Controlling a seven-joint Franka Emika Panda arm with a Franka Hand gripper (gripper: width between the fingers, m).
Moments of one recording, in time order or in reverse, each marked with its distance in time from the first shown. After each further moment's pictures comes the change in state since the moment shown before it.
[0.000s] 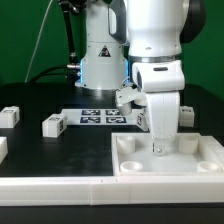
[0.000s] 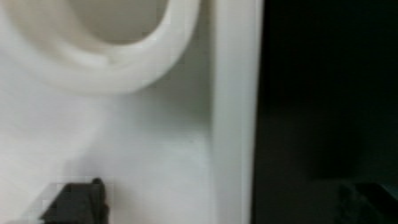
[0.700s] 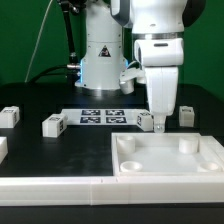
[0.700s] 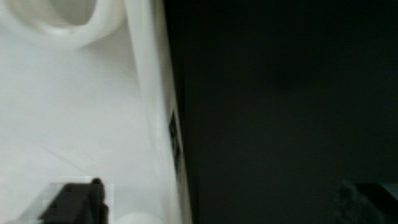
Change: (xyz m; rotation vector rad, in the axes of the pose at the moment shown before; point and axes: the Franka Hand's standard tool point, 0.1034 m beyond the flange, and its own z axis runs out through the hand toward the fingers) arm 0.010 -0.021 -0.041 -0.031 -0.016 0.094
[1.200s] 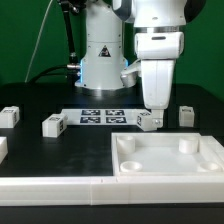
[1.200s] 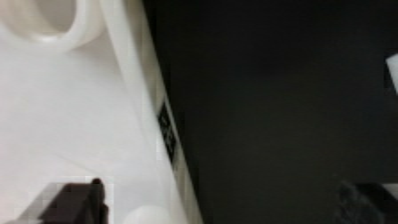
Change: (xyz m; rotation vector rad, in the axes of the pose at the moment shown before) arm 0.001 0.000 -0.001 0.000 0.001 0.200
